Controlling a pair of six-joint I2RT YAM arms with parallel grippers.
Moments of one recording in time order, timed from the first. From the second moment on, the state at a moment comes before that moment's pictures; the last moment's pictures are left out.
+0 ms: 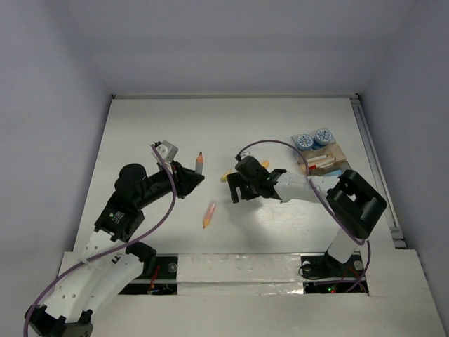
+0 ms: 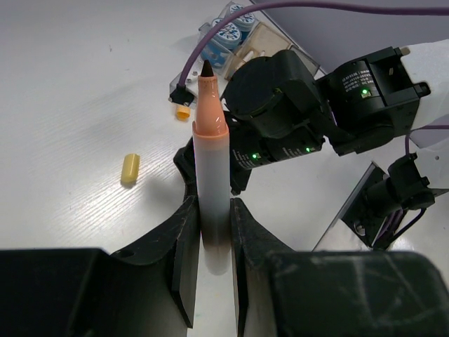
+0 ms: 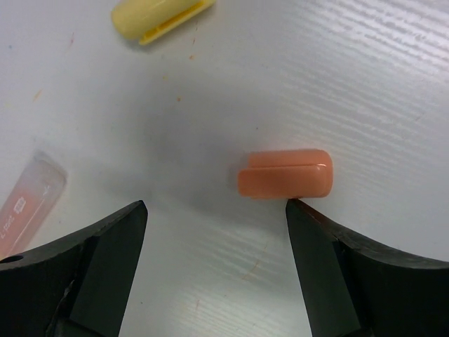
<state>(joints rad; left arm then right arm) -0.47 0.62 0.69 -0.24 0.42 -0.32 0.84 1.69 0.96 -0.22 0.14 0.49</state>
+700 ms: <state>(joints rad) -0.47 0.62 0.69 -0.24 0.42 -0.32 0.82 1.85 1.14 -0.30 0.31 0.46</state>
